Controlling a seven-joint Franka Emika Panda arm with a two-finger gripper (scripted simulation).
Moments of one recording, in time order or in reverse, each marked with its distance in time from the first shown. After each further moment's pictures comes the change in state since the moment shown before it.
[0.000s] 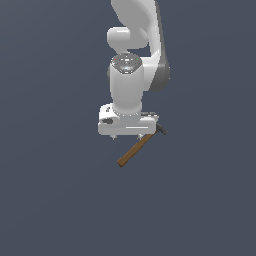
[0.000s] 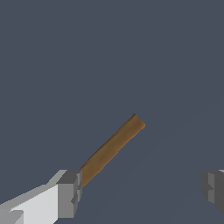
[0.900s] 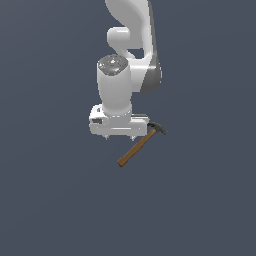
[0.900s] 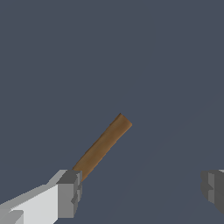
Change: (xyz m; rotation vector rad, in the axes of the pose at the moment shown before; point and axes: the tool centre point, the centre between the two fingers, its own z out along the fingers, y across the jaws) arm -0.001 0.028 0.004 0.010 0.000 0.071
